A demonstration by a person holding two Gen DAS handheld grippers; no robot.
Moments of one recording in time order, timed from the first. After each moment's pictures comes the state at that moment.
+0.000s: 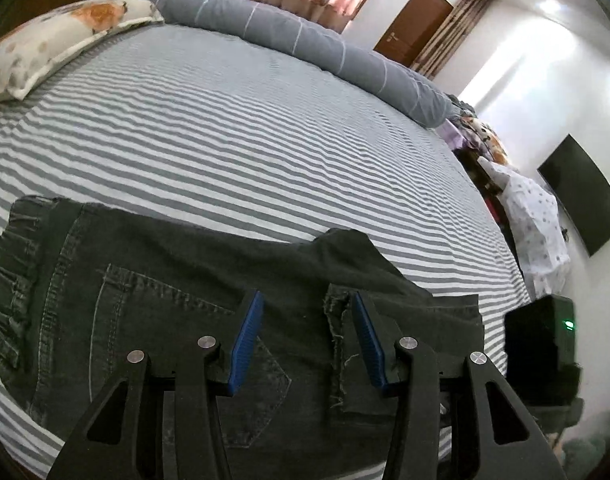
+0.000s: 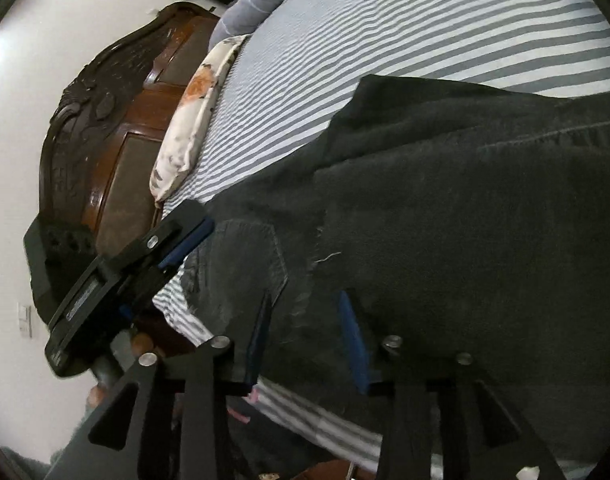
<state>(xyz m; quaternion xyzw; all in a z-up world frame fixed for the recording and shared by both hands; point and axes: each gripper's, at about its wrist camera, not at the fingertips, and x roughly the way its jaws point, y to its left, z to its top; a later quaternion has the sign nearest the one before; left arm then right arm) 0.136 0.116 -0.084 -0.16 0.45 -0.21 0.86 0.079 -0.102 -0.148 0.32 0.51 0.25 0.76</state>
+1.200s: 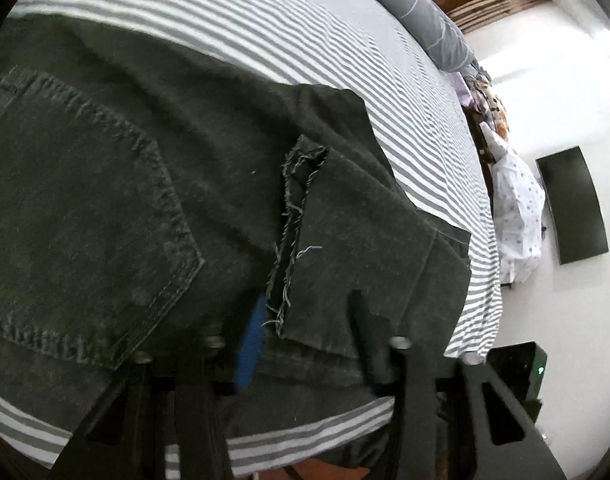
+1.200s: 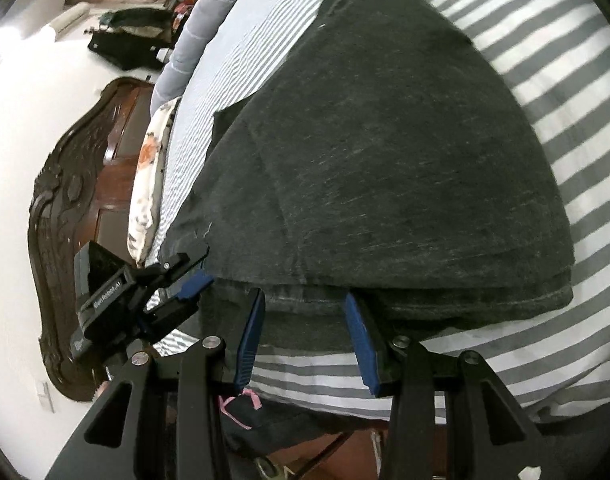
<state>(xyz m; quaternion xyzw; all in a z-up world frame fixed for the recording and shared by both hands) 0.119 0.070 -0.146 -0.23 0.59 -0.23 0.74 -0.009 -0.206 -0.189 0.44 0.49 0.10 0.74</state>
